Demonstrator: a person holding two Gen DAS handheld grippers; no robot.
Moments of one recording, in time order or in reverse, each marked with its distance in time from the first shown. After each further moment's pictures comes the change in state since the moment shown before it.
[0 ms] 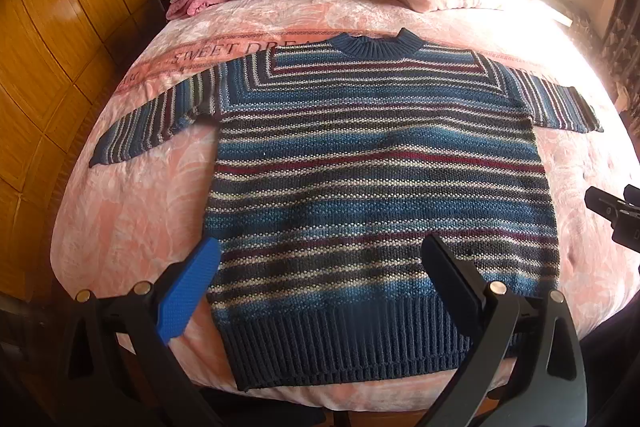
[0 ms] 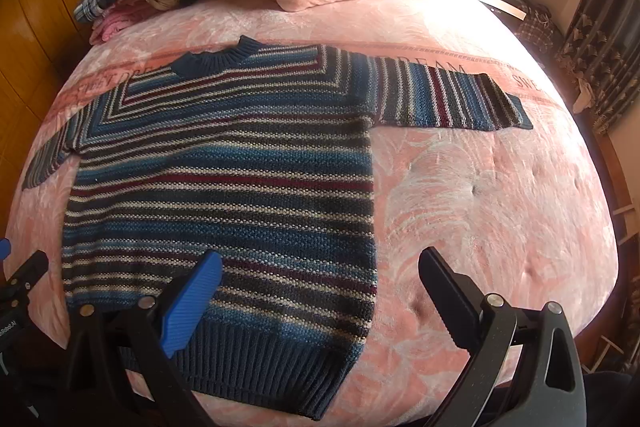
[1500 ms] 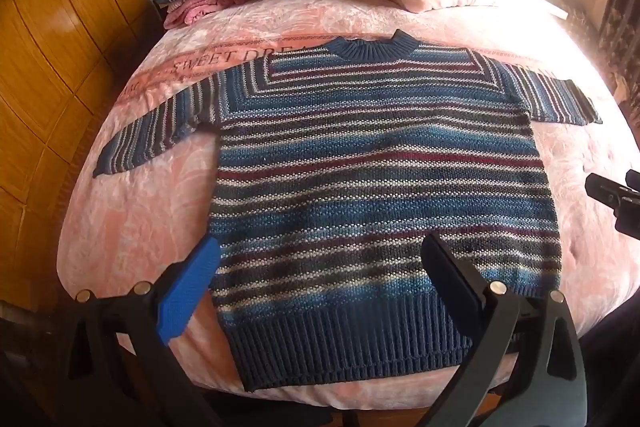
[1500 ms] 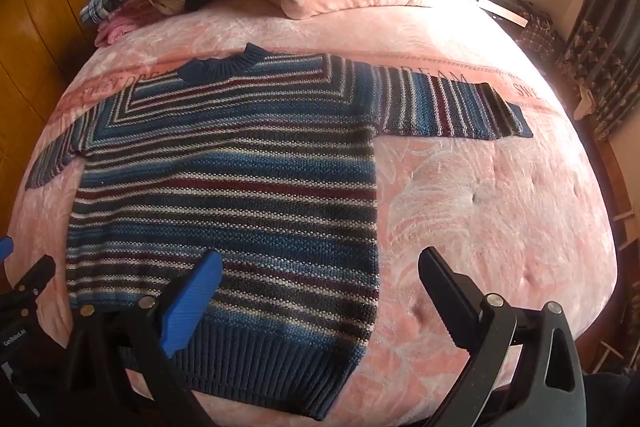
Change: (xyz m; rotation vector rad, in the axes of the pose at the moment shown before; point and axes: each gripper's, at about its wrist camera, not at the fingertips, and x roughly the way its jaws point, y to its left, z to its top) left arm -0.005 -0.005 -0.002 0.053 -0.016 0.015; right arm -0.008 0.009 0.004 -0.014 -0.017 -0.007
